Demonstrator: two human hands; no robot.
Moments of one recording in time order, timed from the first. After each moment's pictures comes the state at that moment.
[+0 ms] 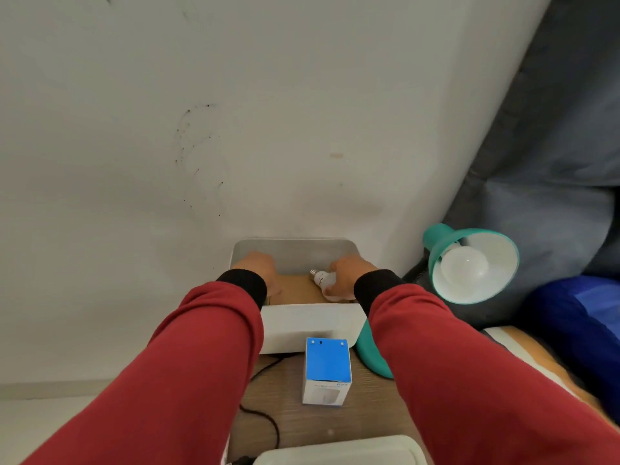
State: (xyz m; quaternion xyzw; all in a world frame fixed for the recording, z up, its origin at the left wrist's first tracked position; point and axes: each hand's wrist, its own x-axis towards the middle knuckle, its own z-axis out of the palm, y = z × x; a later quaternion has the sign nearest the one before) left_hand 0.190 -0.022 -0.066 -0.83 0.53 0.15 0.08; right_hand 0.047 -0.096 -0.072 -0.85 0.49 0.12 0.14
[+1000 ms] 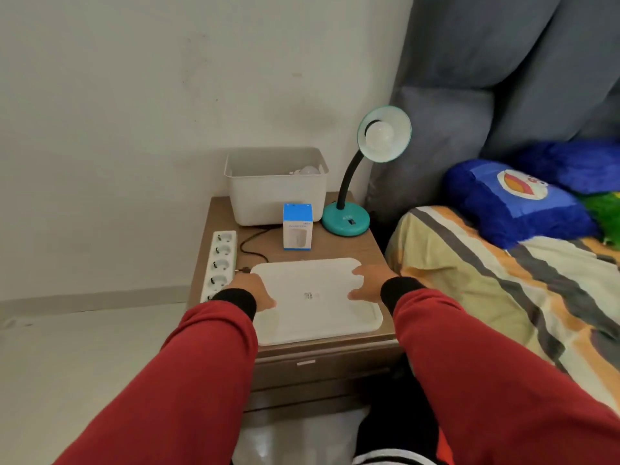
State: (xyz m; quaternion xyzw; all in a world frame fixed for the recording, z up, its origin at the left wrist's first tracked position) left_hand 0.039 0.244 -0.156 -0.84 0.49 0.22 0.06; right_hand -0.165 0.134 -0.161 -0.79 0.55 0.15 0.20
